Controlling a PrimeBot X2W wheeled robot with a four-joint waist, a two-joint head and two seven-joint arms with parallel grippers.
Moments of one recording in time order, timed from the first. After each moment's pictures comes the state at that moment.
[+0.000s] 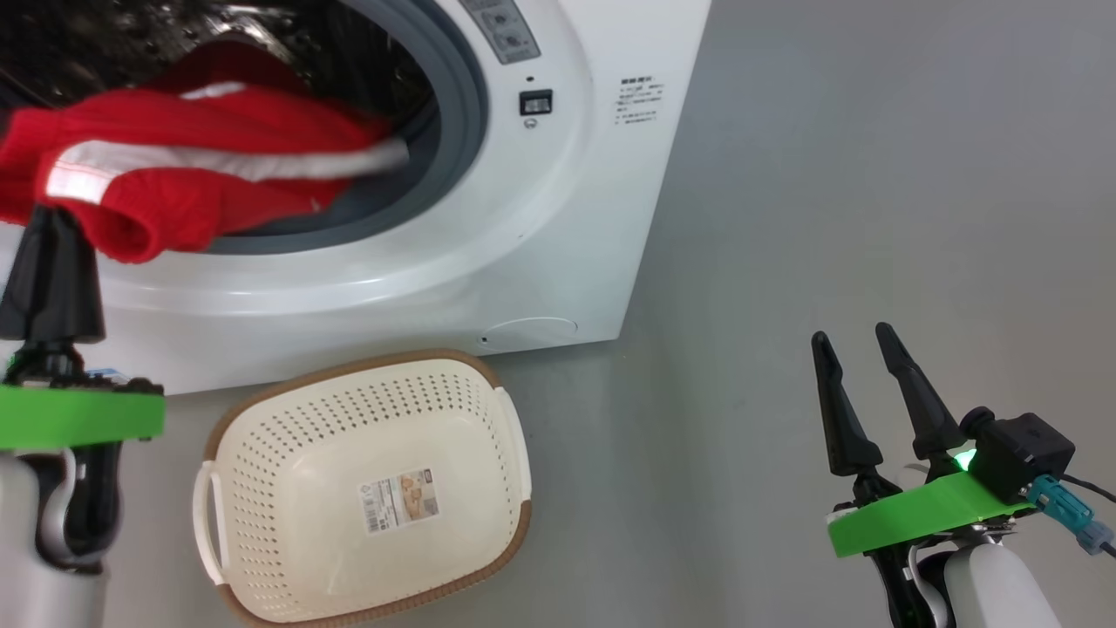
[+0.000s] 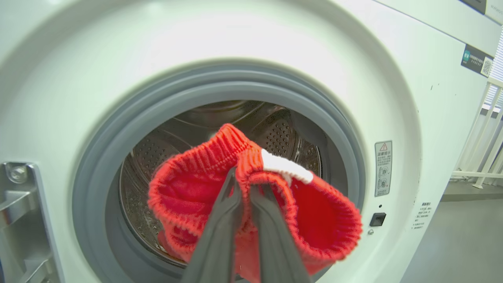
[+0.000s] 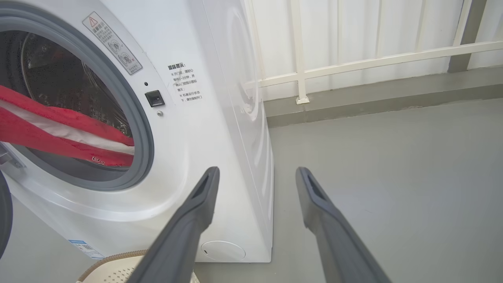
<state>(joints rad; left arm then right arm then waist) -0.46 0.33 -0.10 0.16 -0.58 -0.13 -0.25 -0.18 -0.05 0.02 0.13 0.28 0.13 -0.26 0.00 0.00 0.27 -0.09</state>
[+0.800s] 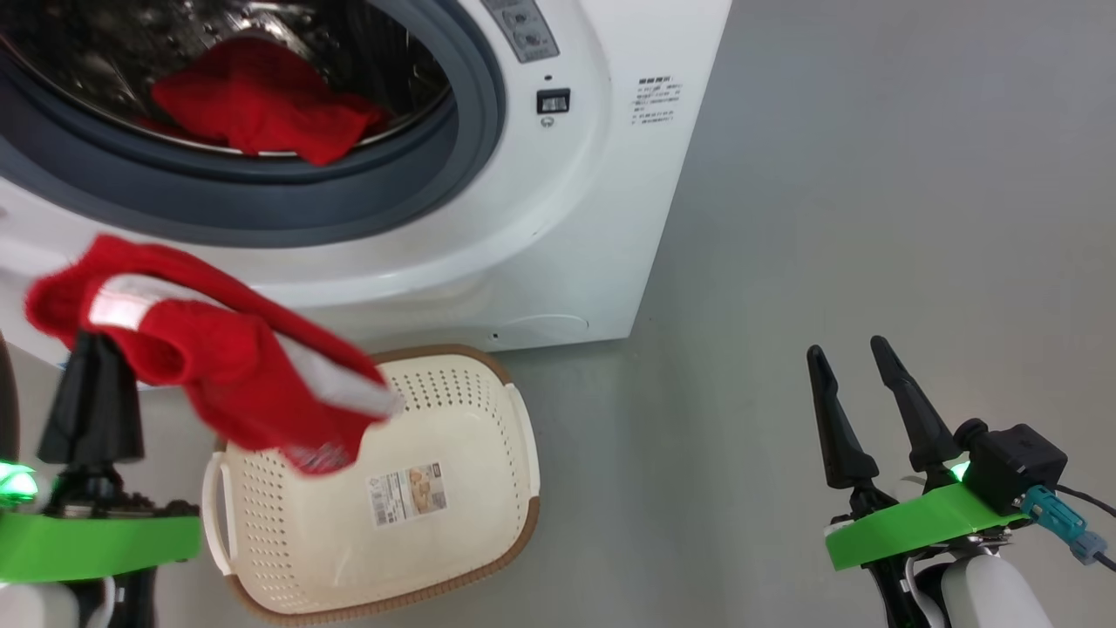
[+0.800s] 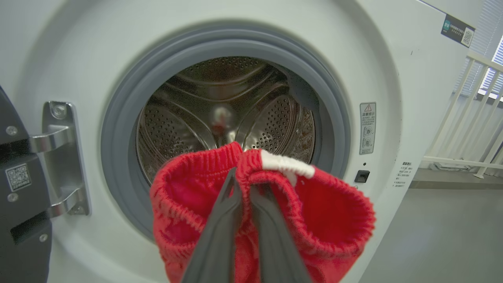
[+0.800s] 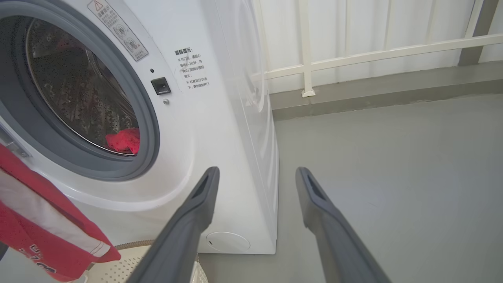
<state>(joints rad) -0.19 0.28 -0.02 -0.05 -0.52 -0.13 -0.26 -0.16 -0.05 0.02 0.13 0.27 0.13 -0.26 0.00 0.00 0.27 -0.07</state>
